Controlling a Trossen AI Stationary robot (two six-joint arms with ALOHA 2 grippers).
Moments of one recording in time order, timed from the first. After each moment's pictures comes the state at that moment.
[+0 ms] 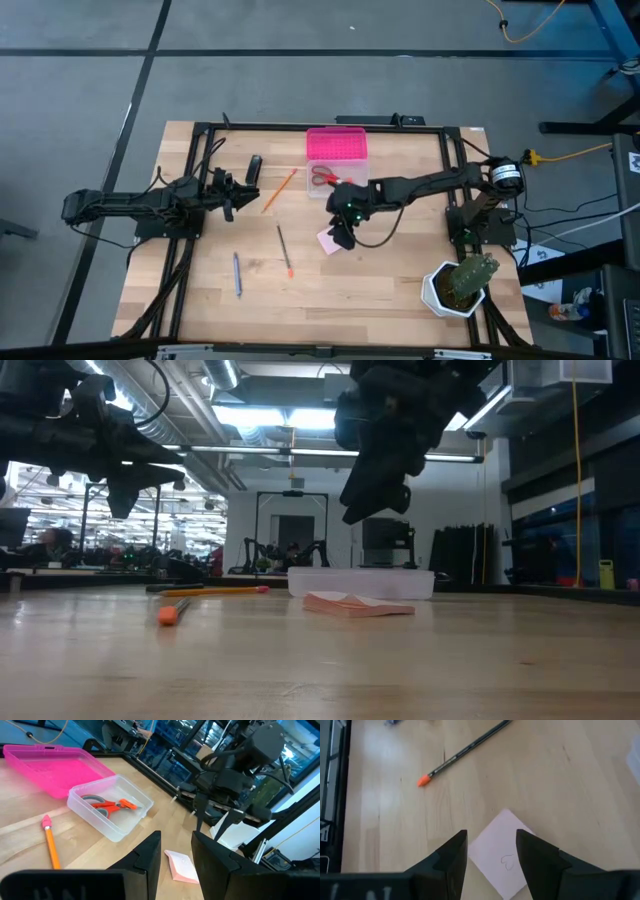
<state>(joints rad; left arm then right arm) 0.12 0.23 0.01 0.15 -0.11 -0.65 0.02 1.72 1.13 -0.29 -0.20 0.36</state>
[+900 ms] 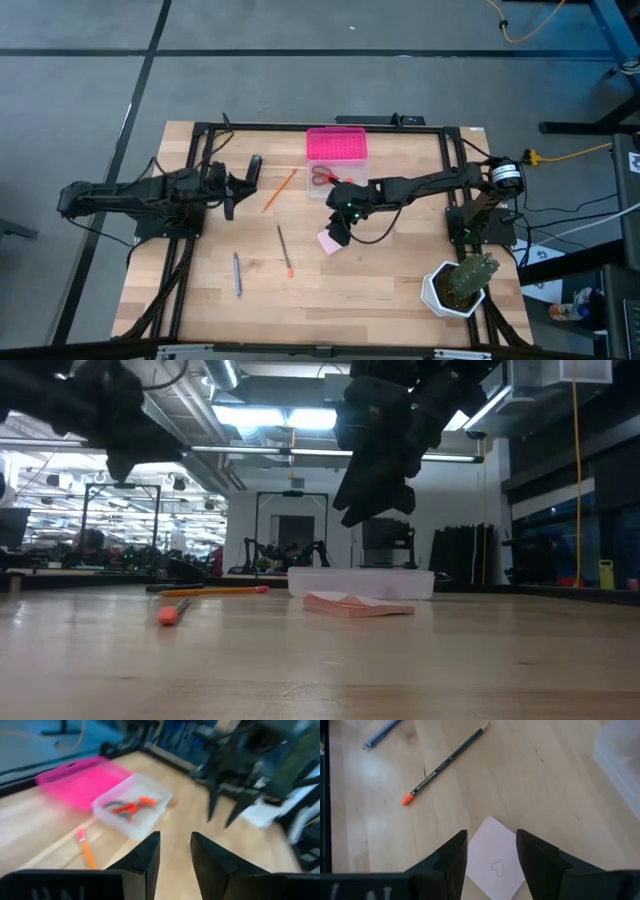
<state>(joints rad) 0.08 0.36 0.30 -0.23 -0.21 -0.44 0.02 1.72 1.13 -0.28 -0.10 0.48</state>
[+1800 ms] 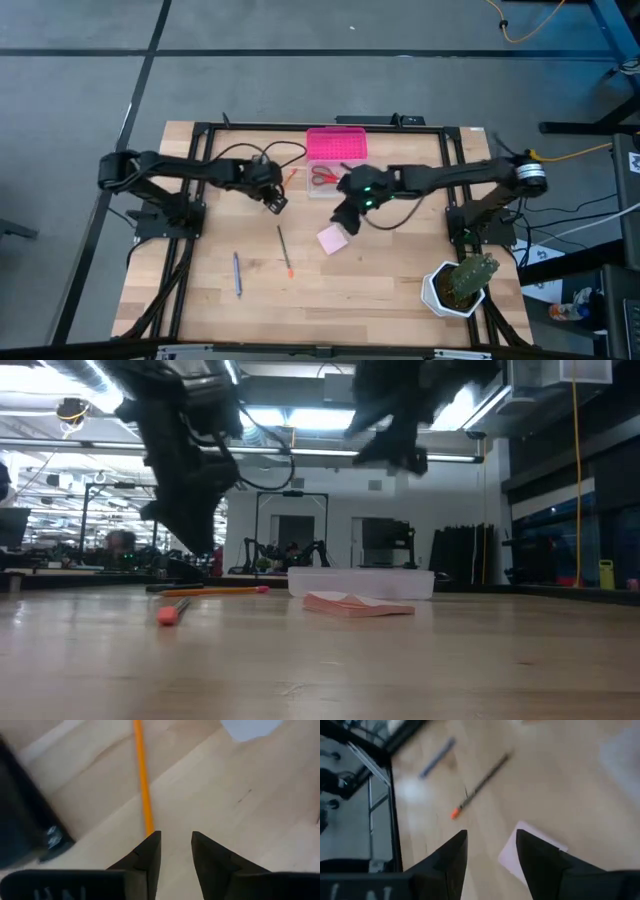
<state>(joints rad) 0.22 1.38 0.77 -0.54 -0.10 -0.68 -0.01 1.53 1.13 -0.32 -0.20 0.60</state>
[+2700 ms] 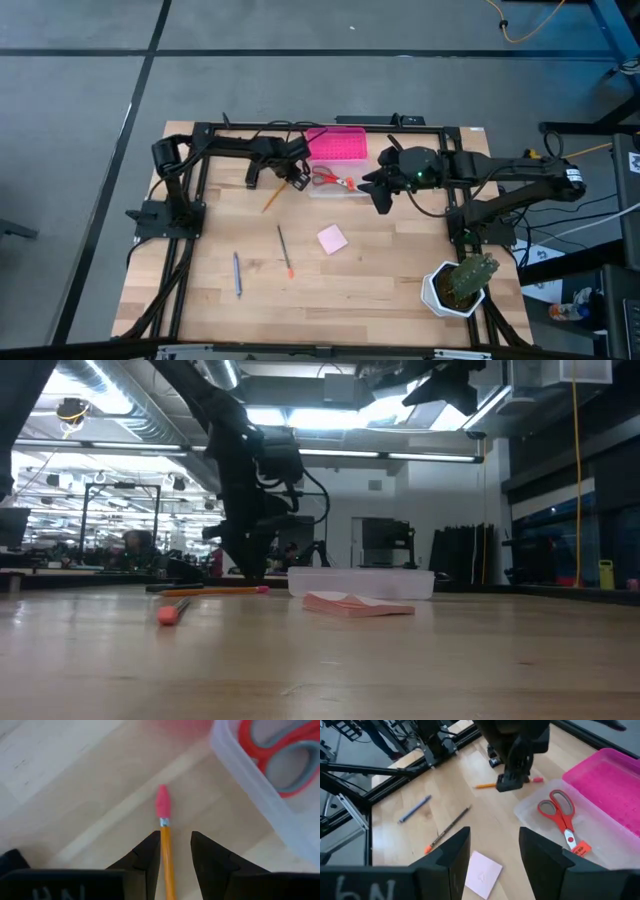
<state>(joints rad) 0.43 1.82 1.13 -0.58 -0.13 -0.49 -0.01 1.18 1.13 -0.53 0.14 0.55</state>
